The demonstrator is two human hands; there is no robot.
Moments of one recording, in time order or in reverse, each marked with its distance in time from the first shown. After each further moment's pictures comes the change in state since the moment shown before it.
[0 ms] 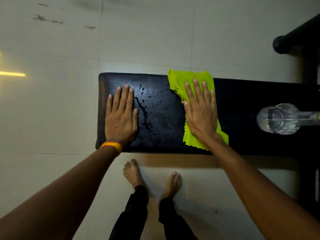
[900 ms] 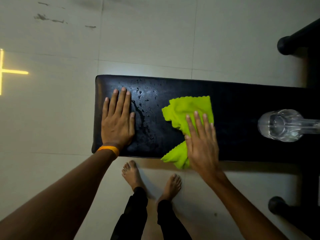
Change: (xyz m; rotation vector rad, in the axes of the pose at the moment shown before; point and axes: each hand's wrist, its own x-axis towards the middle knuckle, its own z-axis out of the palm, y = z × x) left_hand 0.000 0.001 0.003 0.049 0.025 -0.017; right_hand -0.084 0.005 0.008 0.015 -0.025 -0.010
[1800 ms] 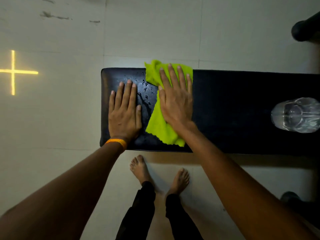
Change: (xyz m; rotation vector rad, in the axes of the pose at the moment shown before) left_hand -0.001 0.001 0.000 0.009 0.022 0.011; right_hand 0.117 -0.089 0.009 0.071 0.089 -0.011
